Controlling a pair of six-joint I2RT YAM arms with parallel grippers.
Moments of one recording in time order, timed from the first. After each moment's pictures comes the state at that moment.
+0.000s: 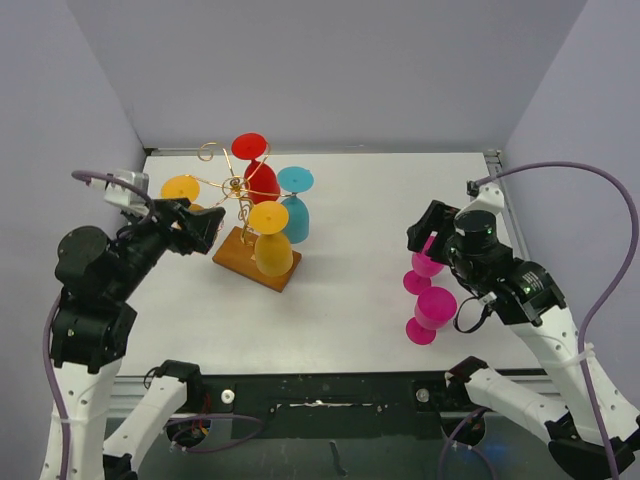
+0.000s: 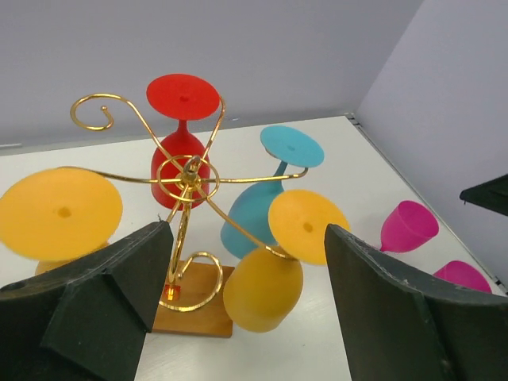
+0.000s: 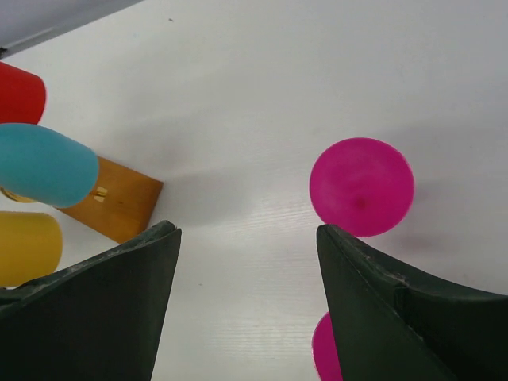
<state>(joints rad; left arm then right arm) -0.18 0.75 1.26 -0.51 0.28 -0.32 0.55 0.86 1.18 -0.82 0.35 0.62</state>
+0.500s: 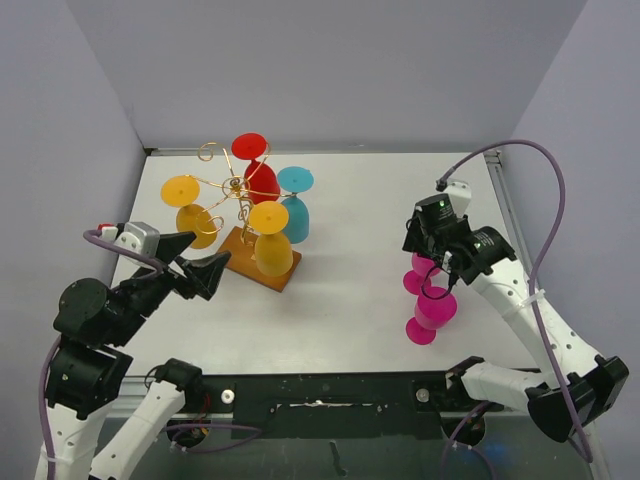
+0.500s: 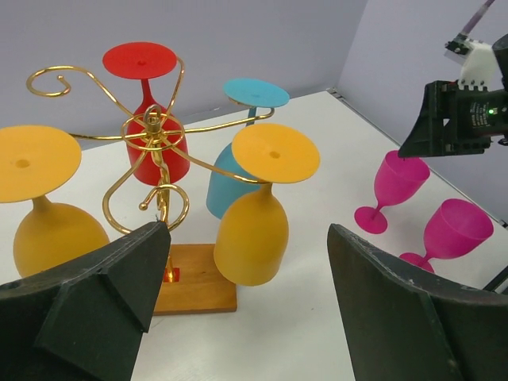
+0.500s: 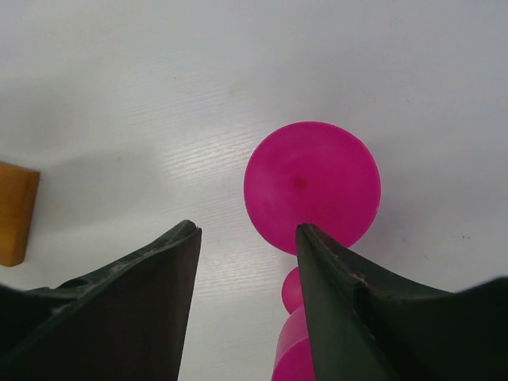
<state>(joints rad) -0.34 0.48 1.05 -0.53 0.21 -0.20 0.51 1.13 1.21 -0.93 0.43 0.59</state>
